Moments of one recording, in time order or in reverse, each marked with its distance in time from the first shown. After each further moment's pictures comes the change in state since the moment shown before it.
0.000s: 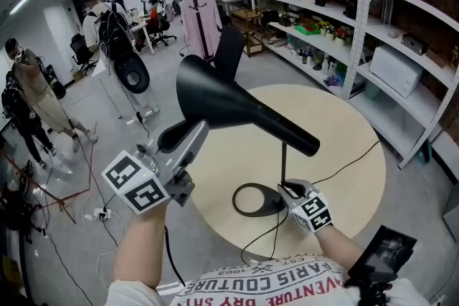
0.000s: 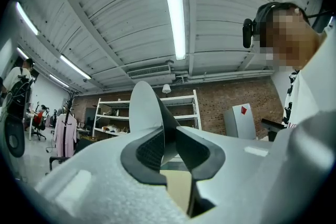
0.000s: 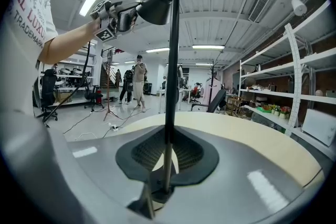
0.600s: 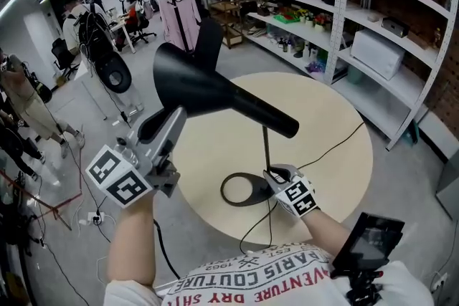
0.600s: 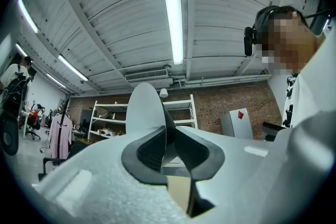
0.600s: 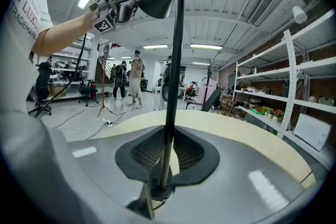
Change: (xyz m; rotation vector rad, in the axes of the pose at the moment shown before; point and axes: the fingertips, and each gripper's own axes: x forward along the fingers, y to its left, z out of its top) left arm -0.003 -0.010 0.015 -0.007 -0.054 -0.034; right arm 0.001 0.002 0.001 -0.023 0.031 -0.060
